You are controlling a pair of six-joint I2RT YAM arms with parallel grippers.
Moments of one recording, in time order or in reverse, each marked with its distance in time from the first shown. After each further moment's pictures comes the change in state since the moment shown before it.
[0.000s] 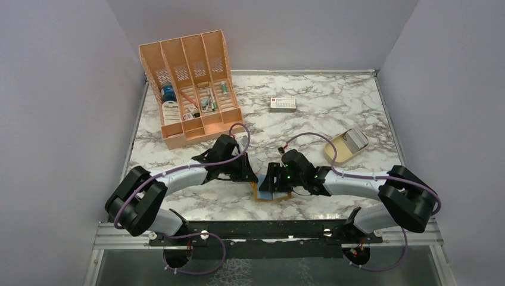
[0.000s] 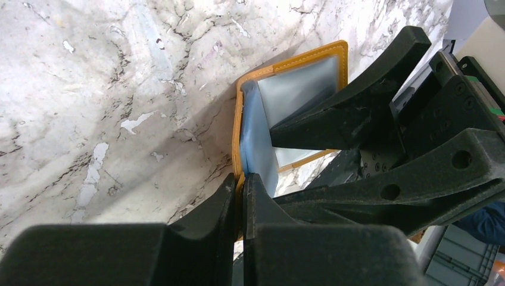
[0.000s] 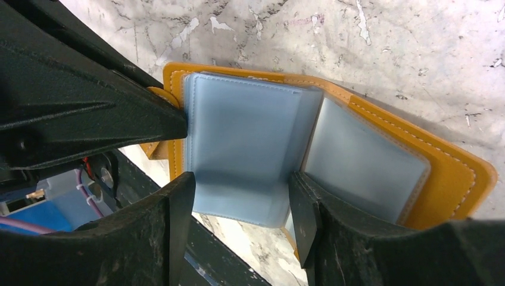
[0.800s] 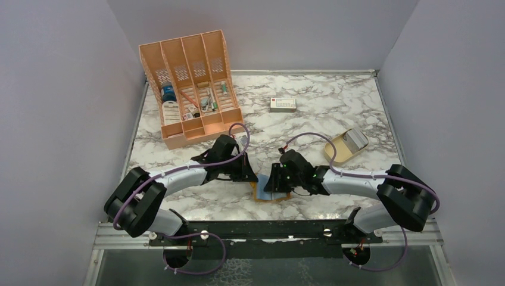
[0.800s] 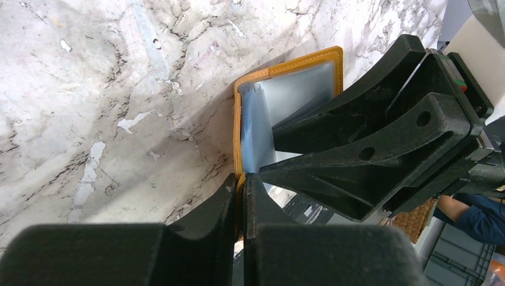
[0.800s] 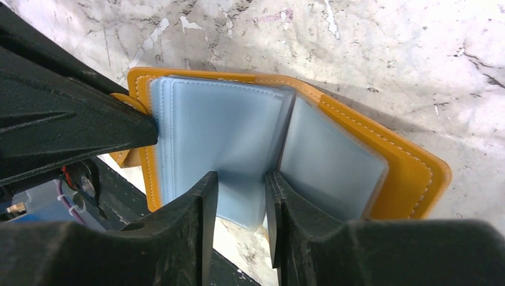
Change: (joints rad) left arm 0.001 -0.010 -0.006 0.012 0.003 -0.013; right arm 0.006 0.016 0.022 -0.059 0.052 -0.002
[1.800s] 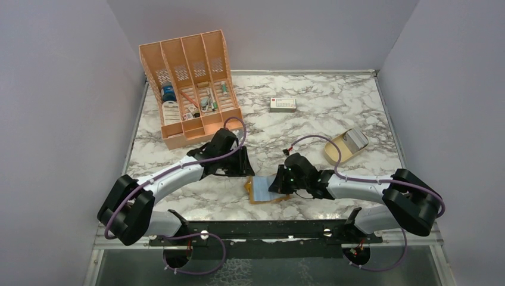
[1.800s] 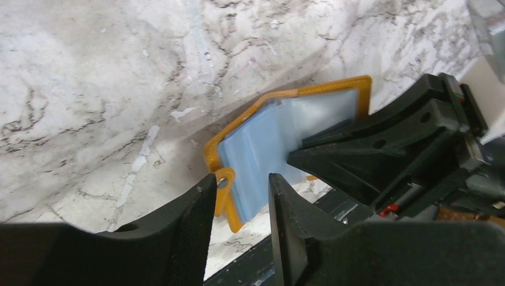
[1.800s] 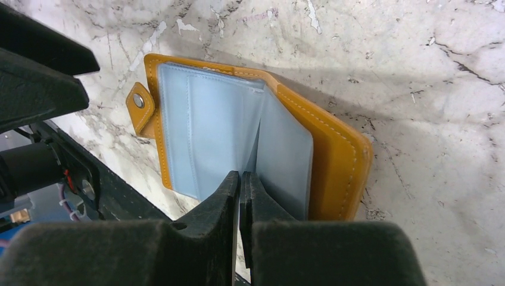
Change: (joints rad) left arm 0.002 -0.069 0.124 -0.286 -0.185 0.062; right arm 0.000 -0.060 -0.077 0.063 0.035 0.014
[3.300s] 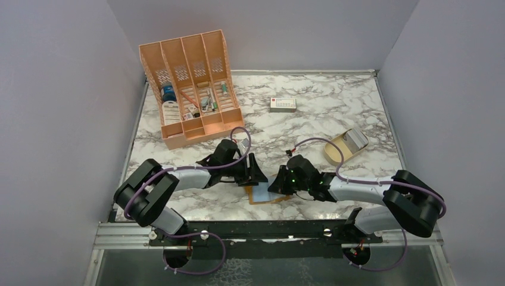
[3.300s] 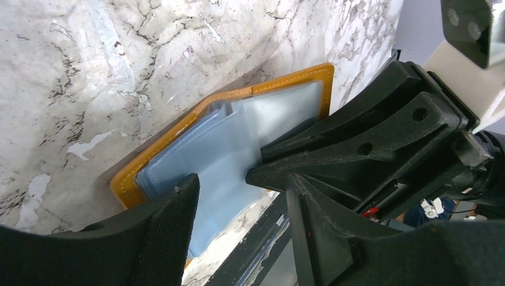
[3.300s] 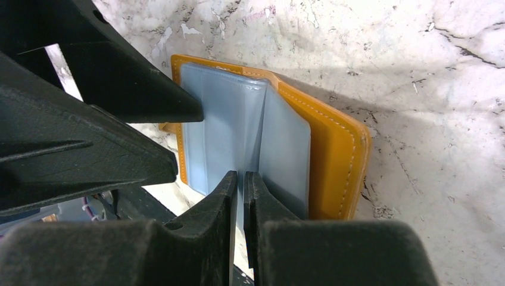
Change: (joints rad) left arm -0.016 0.168 -0.204 0.562 0.251 -0.226; right arm 0.000 -0.013 -0.047 0.075 0.000 0.075
